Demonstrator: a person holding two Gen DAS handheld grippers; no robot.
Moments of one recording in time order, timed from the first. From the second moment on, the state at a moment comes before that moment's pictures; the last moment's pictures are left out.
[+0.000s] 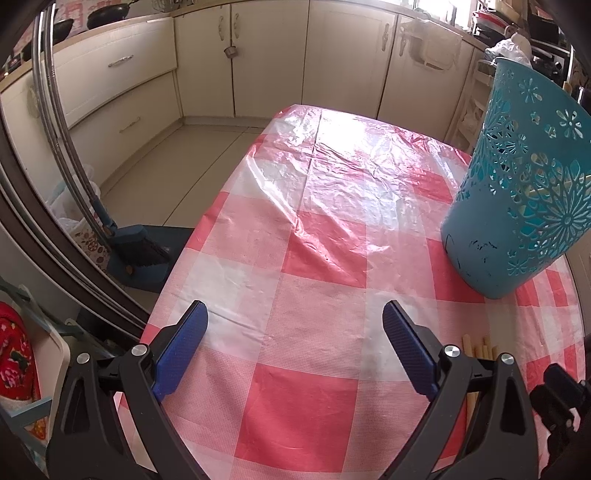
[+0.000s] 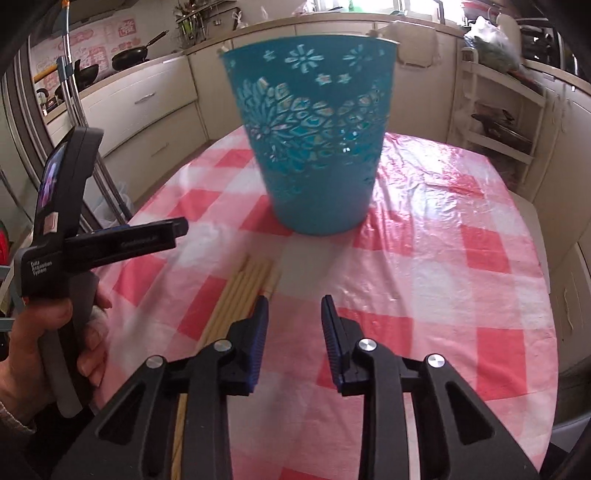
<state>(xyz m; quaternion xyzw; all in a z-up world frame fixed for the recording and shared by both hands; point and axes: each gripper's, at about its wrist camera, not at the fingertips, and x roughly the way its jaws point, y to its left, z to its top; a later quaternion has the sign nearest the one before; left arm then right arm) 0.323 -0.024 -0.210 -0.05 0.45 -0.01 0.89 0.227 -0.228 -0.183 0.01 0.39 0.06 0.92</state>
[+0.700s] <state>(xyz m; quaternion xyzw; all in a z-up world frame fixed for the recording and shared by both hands) 0.323 -0.024 -0.211 -0.05 0.45 -0.01 0.89 0.238 -0.212 -0.198 0.00 0.43 0.07 0.90</state>
